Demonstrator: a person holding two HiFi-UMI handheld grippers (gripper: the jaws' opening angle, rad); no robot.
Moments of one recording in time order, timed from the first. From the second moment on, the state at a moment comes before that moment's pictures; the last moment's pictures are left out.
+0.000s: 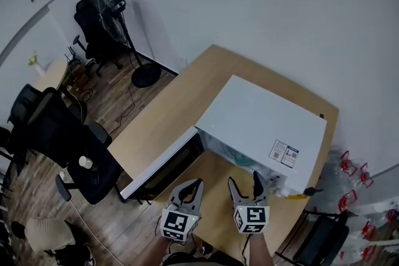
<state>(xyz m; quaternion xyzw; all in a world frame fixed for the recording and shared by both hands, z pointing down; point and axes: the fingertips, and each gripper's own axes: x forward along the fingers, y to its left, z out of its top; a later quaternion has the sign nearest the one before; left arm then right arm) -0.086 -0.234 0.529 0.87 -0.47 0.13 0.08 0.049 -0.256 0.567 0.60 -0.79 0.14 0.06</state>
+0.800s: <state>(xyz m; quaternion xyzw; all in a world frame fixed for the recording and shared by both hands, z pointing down) -0.089 -0.109 0.471 0.89 -0.45 0.10 0.04 0.051 -0.112 0.476 0.62 -0.78 0.05 0.05</state>
